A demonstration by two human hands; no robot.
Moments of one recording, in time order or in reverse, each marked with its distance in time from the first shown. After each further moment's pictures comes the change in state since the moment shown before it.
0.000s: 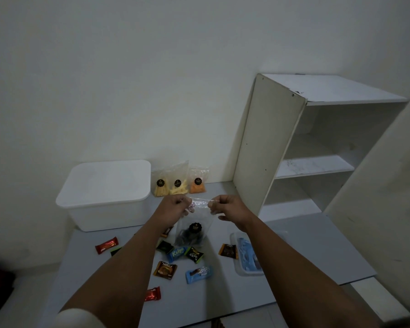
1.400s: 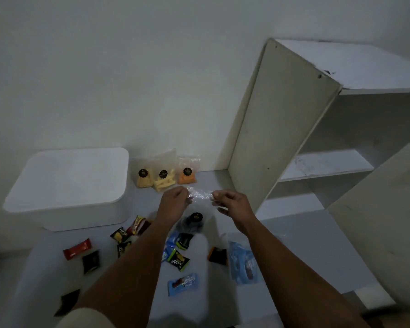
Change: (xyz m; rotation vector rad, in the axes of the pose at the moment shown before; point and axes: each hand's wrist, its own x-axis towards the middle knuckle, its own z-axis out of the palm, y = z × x) left_hand 0.110 -0.025 0.063 -0.154 0.154 -0.164; right_hand 0.086 0.038 -0.055 0.225 0.166 0.065
